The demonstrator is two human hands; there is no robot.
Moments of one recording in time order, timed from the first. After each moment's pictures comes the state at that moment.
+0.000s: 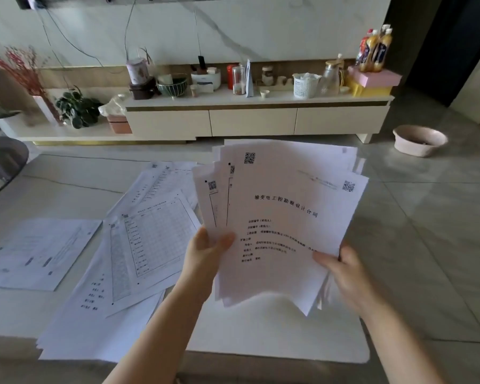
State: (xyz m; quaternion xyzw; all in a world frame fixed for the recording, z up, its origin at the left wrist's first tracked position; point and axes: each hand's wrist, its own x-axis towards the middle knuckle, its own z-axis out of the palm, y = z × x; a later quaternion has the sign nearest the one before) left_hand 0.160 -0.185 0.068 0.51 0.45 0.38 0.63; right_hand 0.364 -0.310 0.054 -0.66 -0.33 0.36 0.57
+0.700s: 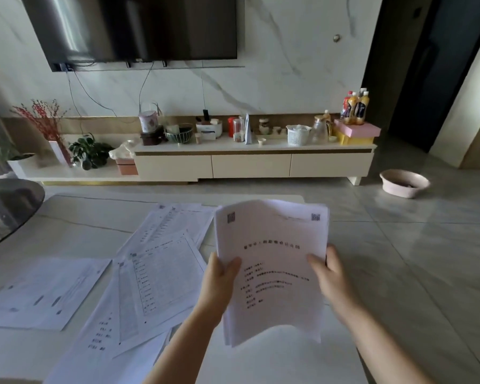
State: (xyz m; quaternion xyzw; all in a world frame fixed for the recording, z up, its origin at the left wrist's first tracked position) left_hand 0.163 -0.191 0.090 0.59 0.43 0.37 0.57; right_hand 0.344 -0.289 0.100 -0.67 -0.33 0.26 0.61
